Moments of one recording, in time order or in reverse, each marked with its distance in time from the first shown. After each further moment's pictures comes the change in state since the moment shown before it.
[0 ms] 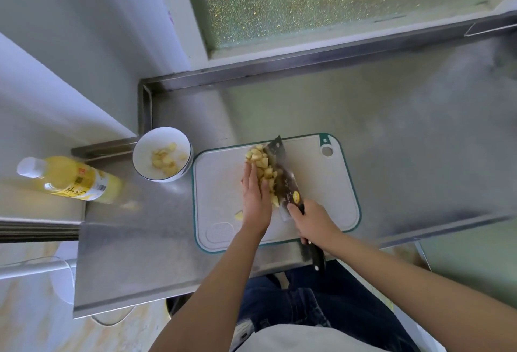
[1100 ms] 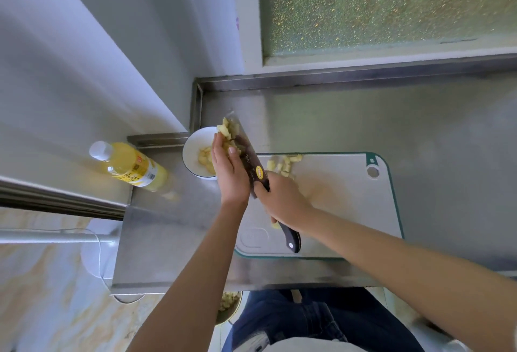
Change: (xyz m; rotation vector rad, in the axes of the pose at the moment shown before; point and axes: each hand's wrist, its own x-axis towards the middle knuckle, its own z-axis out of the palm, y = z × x) left_hand 0.049 0.021 -0.117 -0.135 0.529 0.090; right_hand 0.008 -0.138 0.059 -0.102 -0.139 -0.345
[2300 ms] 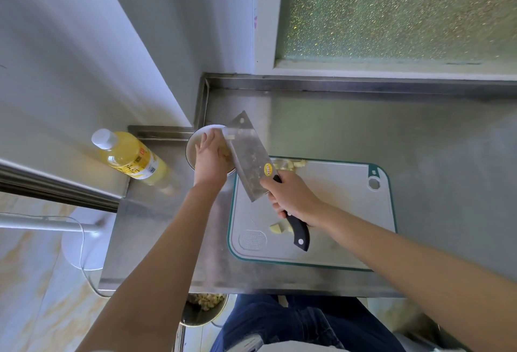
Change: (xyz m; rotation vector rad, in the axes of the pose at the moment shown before) left_hand 0.055 -0.029 -0.038 0.490 -0.284 0.057; right_hand 0.013 -0.010 -0.014 0.328 -0.148 0.253
